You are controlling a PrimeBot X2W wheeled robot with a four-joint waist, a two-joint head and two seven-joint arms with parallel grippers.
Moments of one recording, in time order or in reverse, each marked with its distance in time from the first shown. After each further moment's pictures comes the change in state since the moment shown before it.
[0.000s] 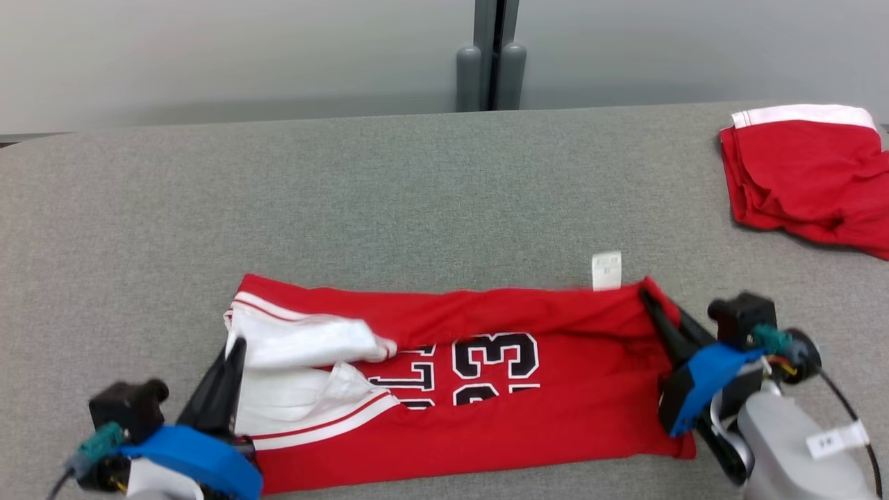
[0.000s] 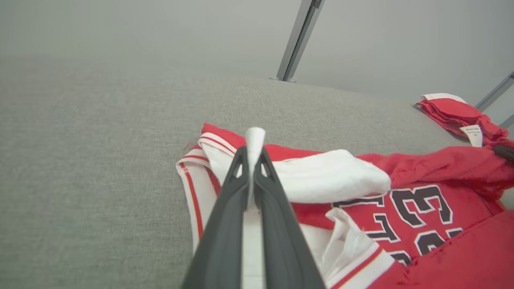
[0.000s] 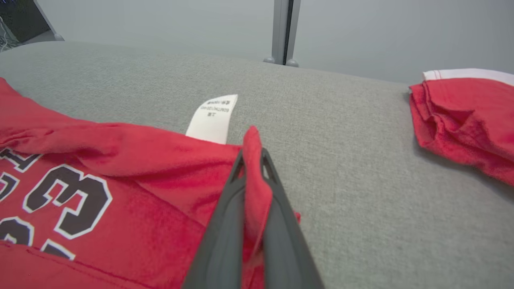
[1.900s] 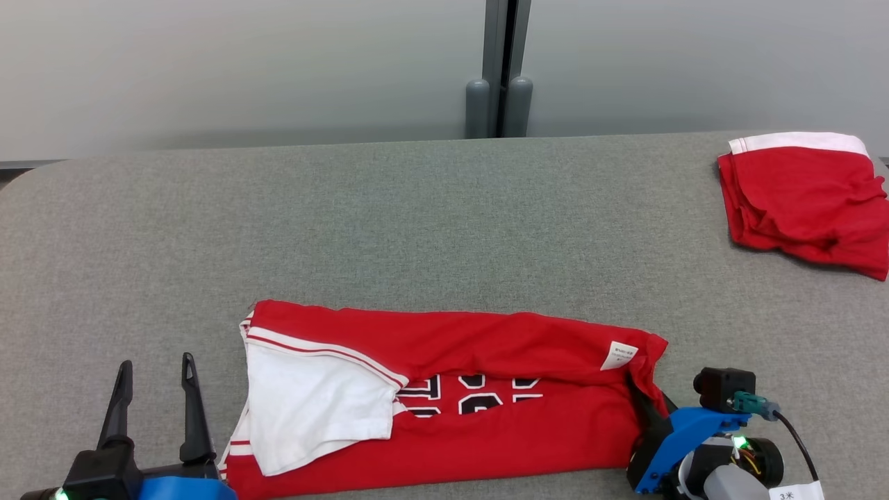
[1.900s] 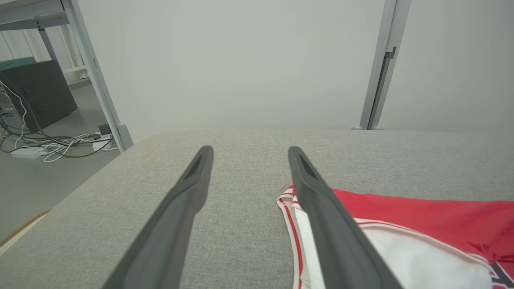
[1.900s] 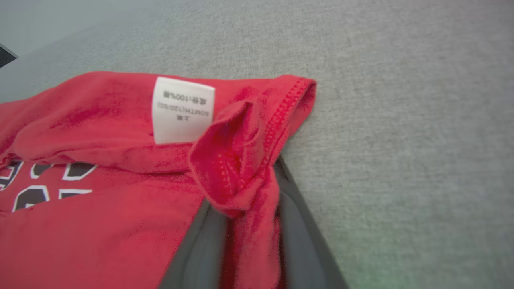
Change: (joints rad) left arm 0.257 -0.458 0.722 -0.137 0.828 -0.082 0.000; right arm 0.118 0.198 -0.244 0.180 0.013 -0.001 0.076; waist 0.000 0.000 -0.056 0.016
